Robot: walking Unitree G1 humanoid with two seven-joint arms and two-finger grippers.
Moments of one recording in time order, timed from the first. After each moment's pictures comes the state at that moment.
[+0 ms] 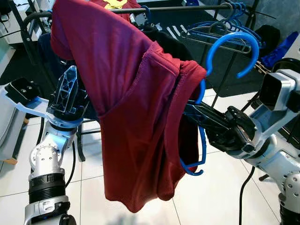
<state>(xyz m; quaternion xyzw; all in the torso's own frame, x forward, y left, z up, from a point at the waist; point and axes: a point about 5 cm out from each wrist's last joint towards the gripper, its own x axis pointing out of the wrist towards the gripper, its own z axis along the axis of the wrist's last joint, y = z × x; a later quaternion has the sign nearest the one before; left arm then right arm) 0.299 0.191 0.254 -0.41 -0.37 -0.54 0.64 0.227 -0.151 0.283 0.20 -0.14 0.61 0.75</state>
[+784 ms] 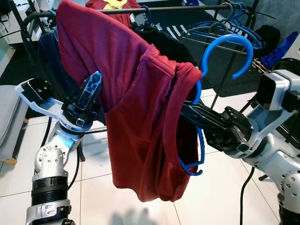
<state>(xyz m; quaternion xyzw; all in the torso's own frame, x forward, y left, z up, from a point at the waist) 0.298 0.171 0.248 -0.39 -0.32 -0.56 0.65 0.229 -0.148 0.280 0.19 -0.13 0.61 0.76</state>
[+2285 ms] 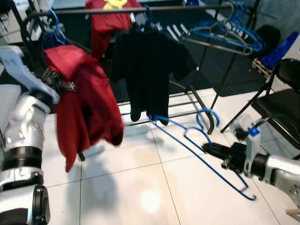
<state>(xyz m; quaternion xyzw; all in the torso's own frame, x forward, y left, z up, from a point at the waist) 0.361 0.250 0.236 -0.15 -0.20 -0.15 0.96 0.245 -0.239 0.161 -0.09 0.22 0.35 0.91</state>
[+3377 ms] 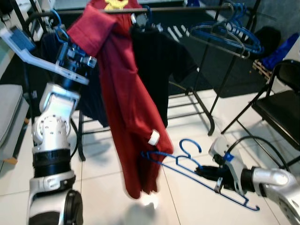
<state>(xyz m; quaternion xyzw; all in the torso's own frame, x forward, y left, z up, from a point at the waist) 0.350 0.190 0.304 -0.27 -0.29 -0.21 0.89 0.248 -0.221 0.144 -0.17 0.22 0.40 0.87</state>
